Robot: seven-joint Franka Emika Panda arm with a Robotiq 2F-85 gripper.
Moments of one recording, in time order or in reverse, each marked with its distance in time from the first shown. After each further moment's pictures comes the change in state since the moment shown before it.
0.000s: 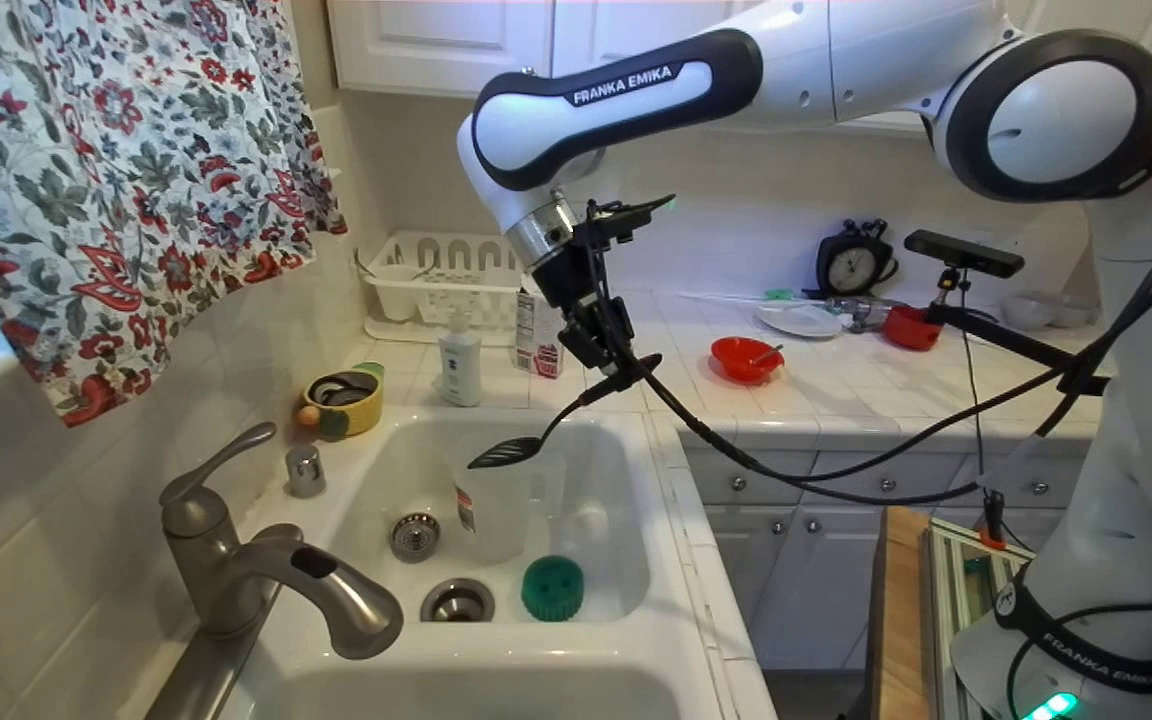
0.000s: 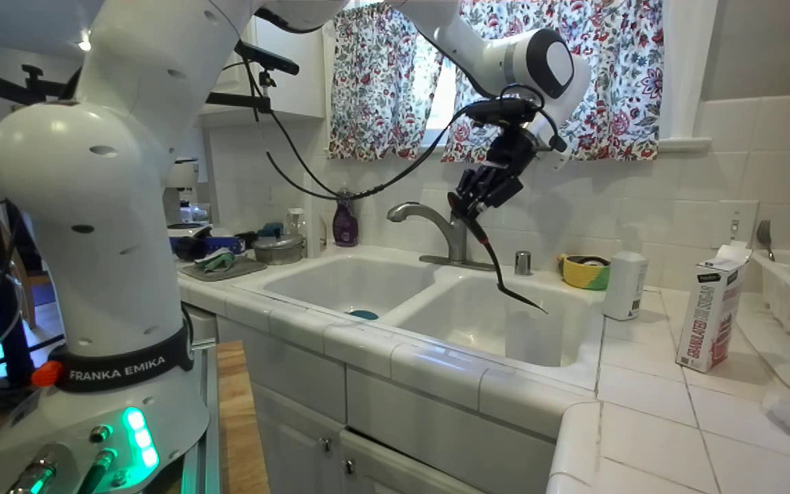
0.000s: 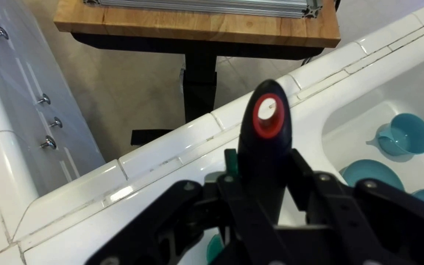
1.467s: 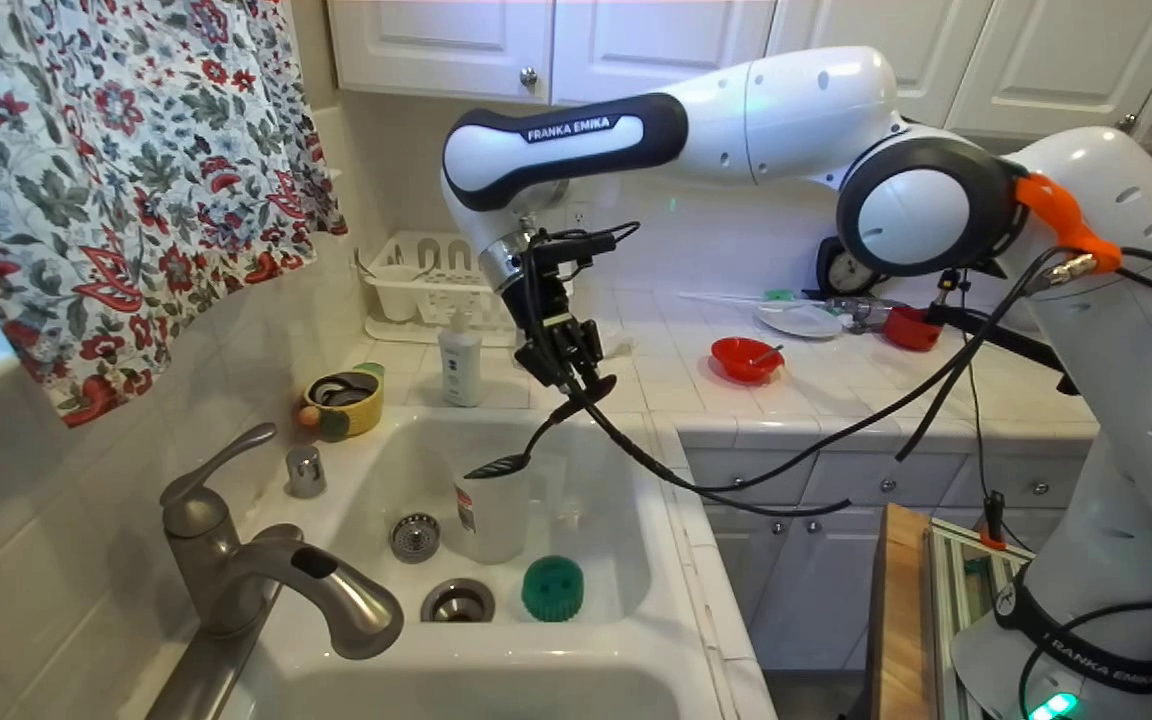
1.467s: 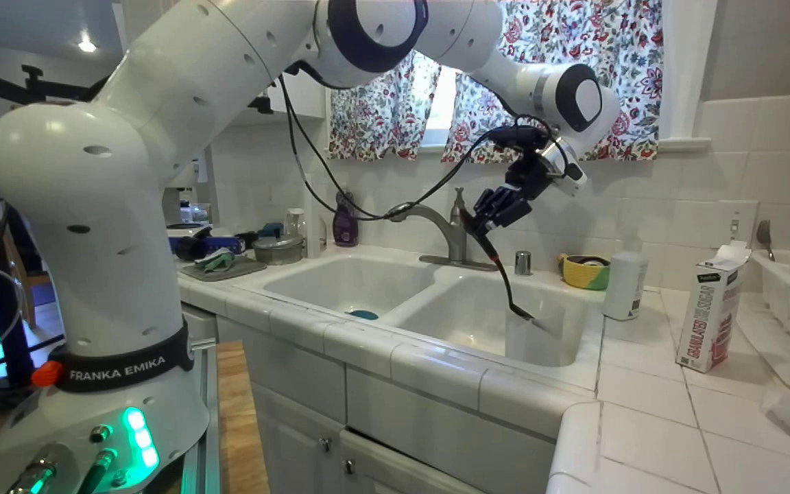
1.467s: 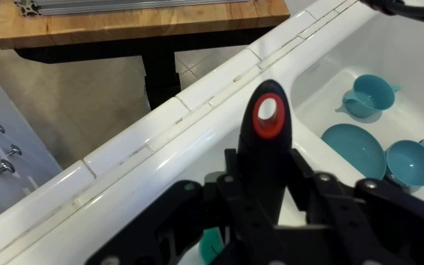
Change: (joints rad) arm -0.029 0.267 -0.013 0.322 0.143 -0.113 0.184
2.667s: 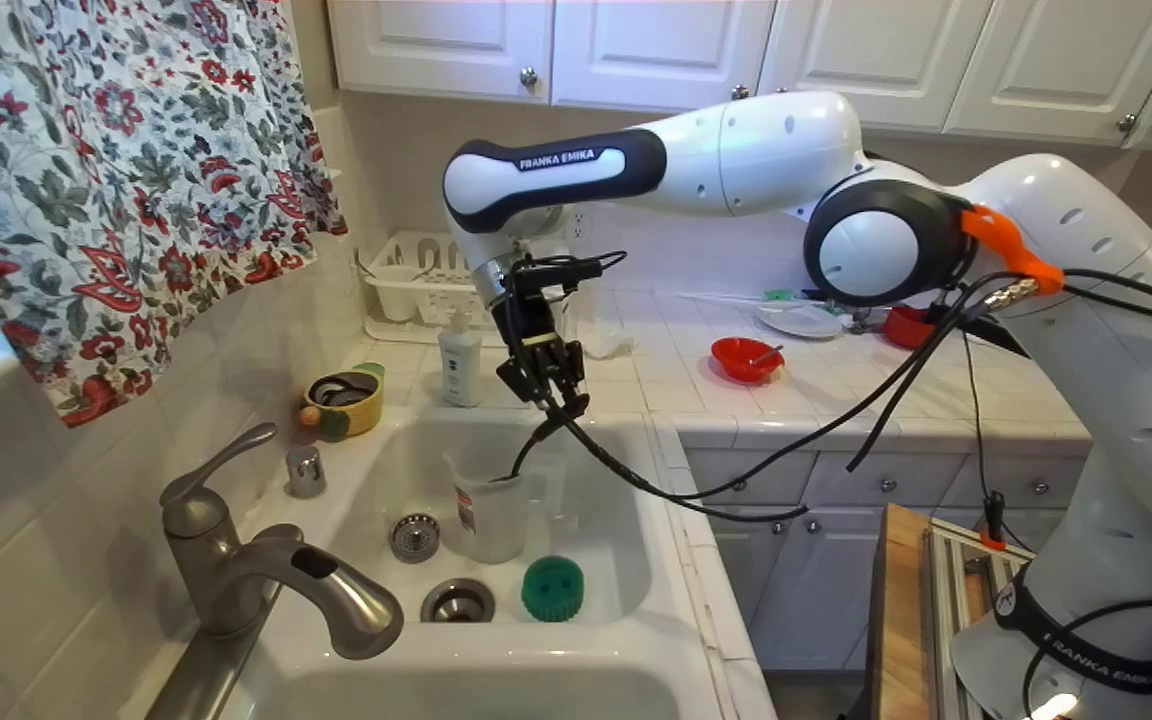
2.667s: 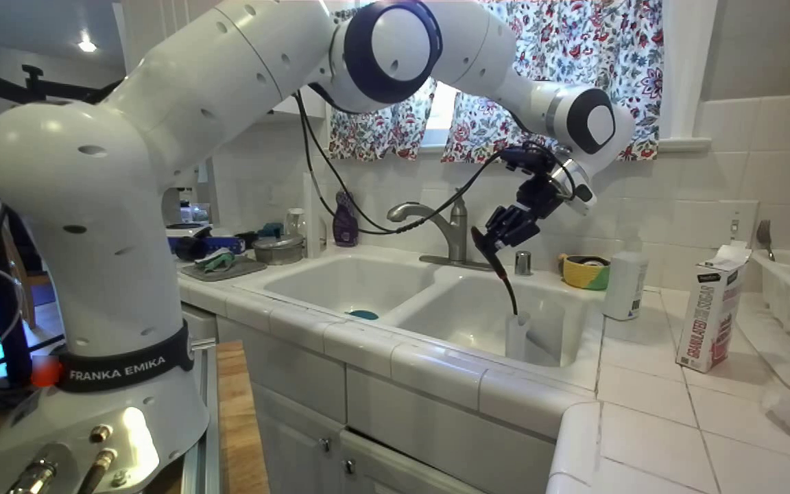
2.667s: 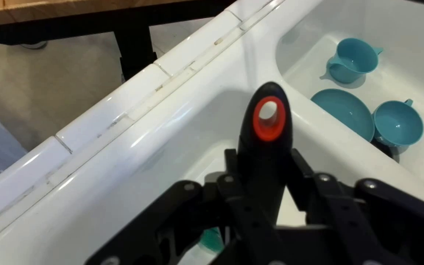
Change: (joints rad) arm -0.025 0.112 -0.001 0.100 0.056 0.053 0.056
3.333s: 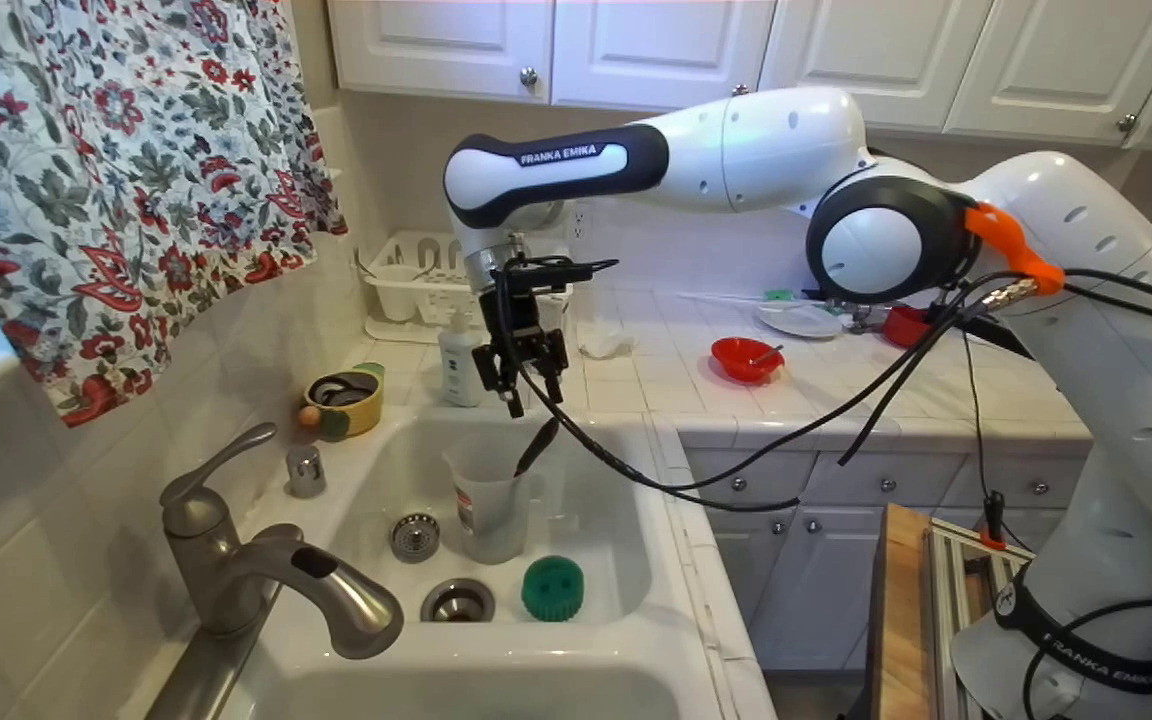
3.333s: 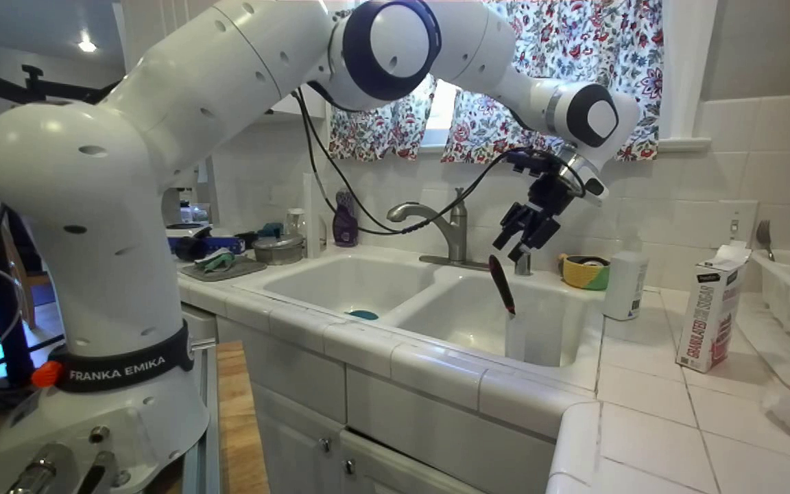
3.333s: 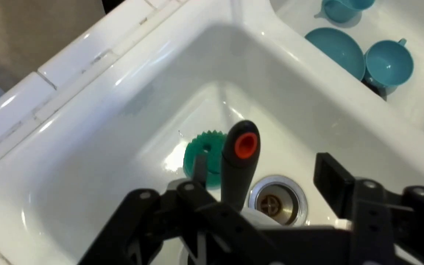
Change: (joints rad) arm 0.003 -0.013 -0.006 -0.001 -0.011 0.174 -0.004
